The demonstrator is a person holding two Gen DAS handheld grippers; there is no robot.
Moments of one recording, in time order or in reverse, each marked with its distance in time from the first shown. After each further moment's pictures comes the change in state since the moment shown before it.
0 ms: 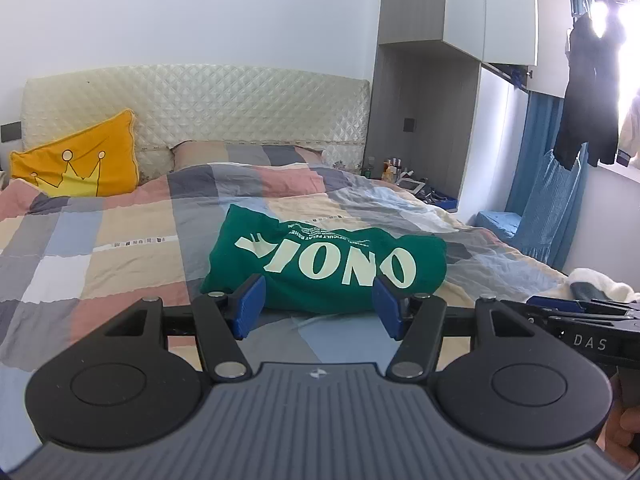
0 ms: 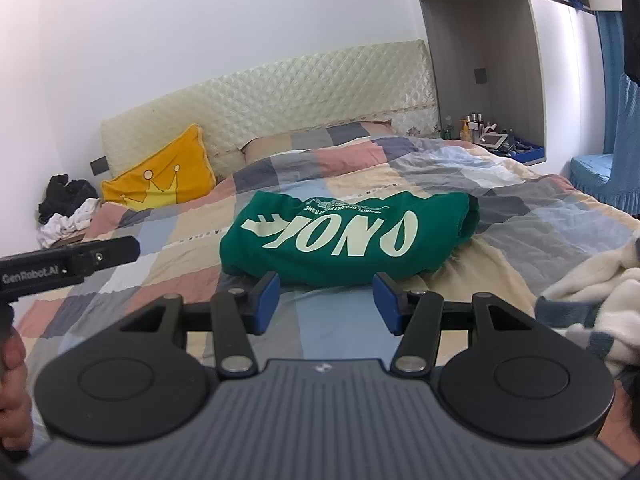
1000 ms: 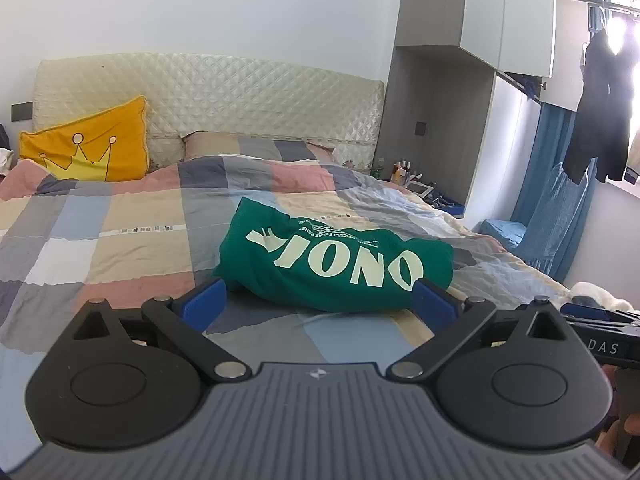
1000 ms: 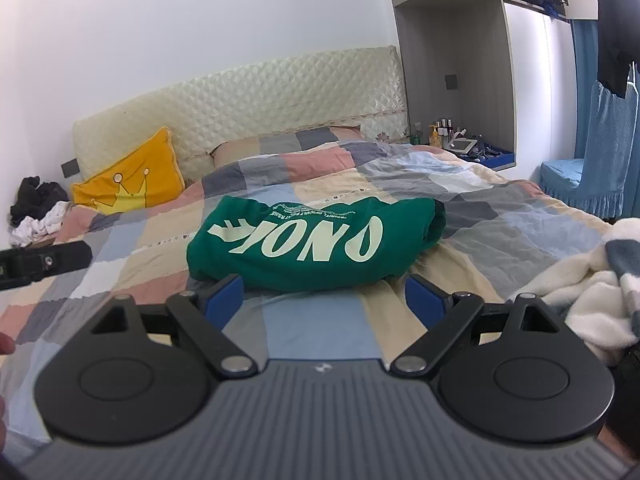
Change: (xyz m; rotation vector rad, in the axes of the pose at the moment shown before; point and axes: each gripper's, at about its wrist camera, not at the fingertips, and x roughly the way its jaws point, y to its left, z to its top) left arm 0.000 0.012 -0.001 -0.060 0.008 0.015; right arm -0.006 -0.004 0.001 0.002 -0.017 -0.103
